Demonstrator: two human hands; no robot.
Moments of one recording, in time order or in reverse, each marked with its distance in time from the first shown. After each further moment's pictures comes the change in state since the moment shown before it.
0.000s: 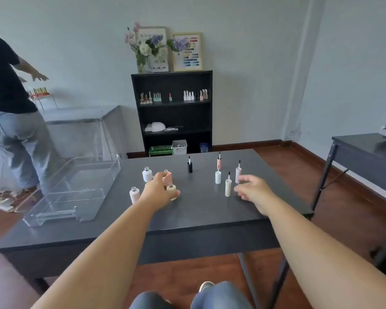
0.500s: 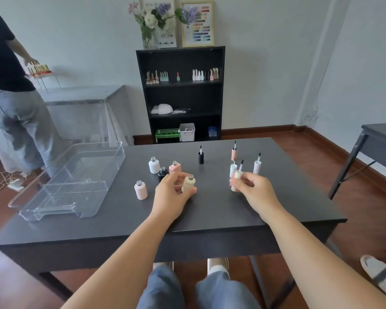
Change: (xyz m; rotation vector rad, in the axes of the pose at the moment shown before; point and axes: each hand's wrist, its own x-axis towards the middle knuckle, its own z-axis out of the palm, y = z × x) left_hand -0.002 -0.017 0.034 -0.409 0.134 0.138; right_hand -0.008 -0.002 0.048 0.042 -0.049 -0.203
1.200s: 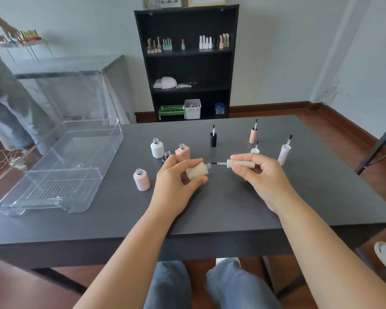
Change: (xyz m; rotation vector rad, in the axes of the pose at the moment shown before) left_hand 0.014 -0.016 -0.003 0.029 0.007 0.199; right_hand 0.023 0.005 0.033 0.128 -0.124 -0.102
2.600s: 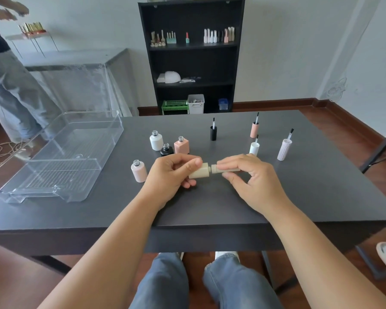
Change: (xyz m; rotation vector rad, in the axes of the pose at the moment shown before) left_hand 0.005 0.003 -0.009 -0.439 -0.183 -0.284; right_hand -0.022 -0.014 0.015 -0.398 -0.027 -0.502
